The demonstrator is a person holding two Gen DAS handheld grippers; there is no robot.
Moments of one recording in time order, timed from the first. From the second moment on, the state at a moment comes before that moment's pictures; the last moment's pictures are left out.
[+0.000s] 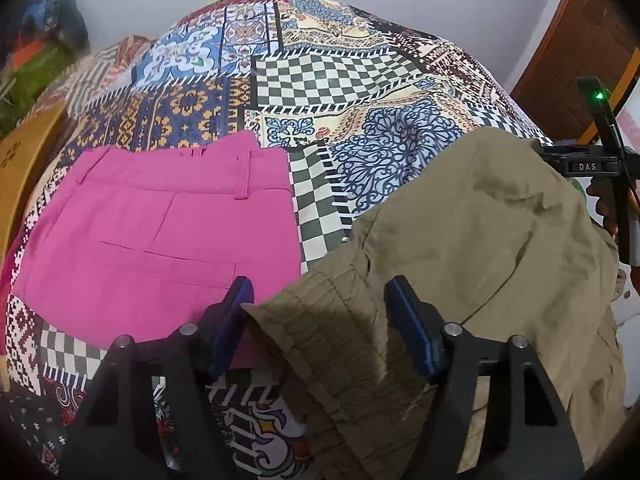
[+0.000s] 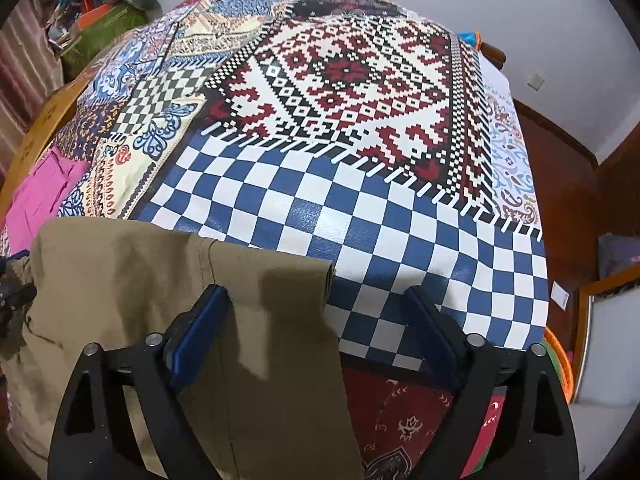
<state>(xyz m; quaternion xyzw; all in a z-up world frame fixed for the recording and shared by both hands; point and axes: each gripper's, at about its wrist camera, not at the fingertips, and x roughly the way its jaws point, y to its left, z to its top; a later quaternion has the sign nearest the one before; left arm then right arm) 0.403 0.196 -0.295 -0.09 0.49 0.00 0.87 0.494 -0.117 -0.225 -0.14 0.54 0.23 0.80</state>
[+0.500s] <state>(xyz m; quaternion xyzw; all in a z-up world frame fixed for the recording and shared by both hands) 0.390 0.188 -0.279 -0.07 0.47 0.01 0.88 0.474 -0.112 -0.206 -0.15 0.49 0.23 0.83</state>
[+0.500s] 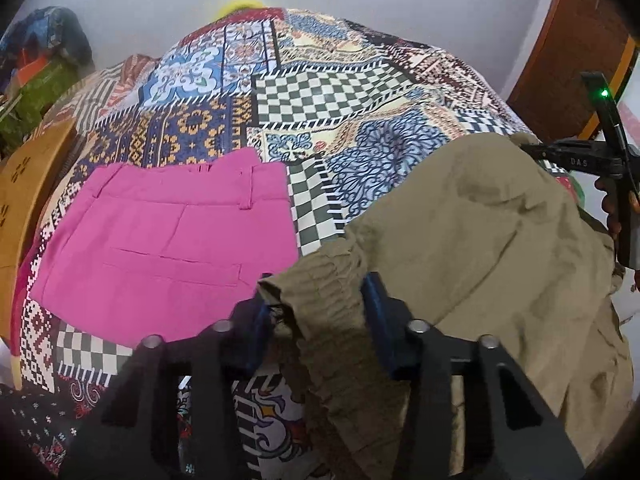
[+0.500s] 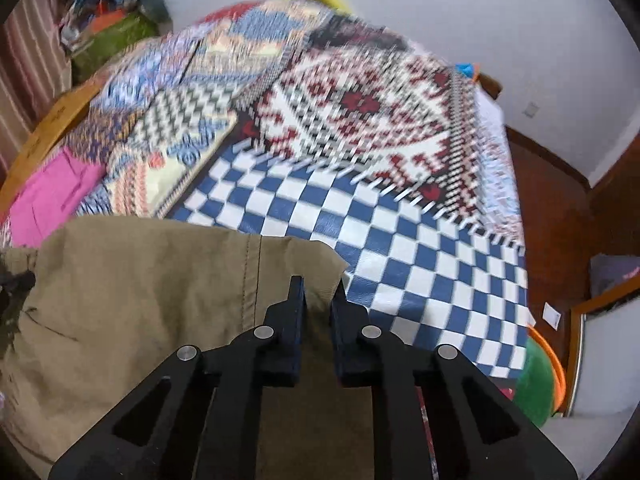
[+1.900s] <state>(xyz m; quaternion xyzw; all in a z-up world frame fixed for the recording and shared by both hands) 0.280 0.158 -0.125 -0.04 0.35 -0.03 0.94 0.321 -0.179 -0.046 -0.02 0.32 0.27 0.91</state>
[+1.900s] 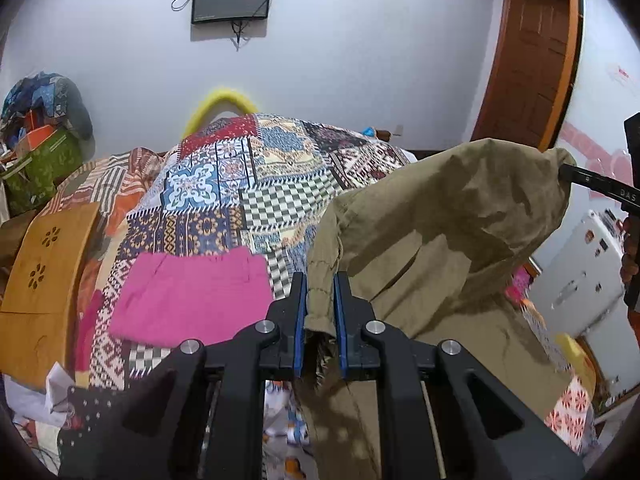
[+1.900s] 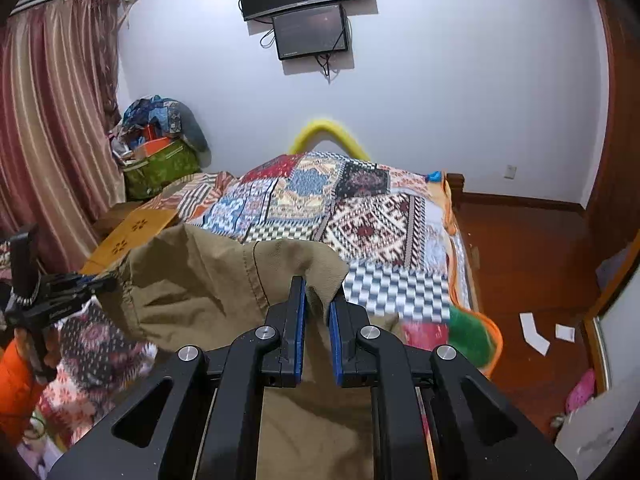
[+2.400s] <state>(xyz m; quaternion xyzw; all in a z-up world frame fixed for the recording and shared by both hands) 0.194 0.124 -0.162 0.00 0.38 -0.05 0.92 0.238 -0.210 -0.107 0.00 0.40 0.26 0.88</state>
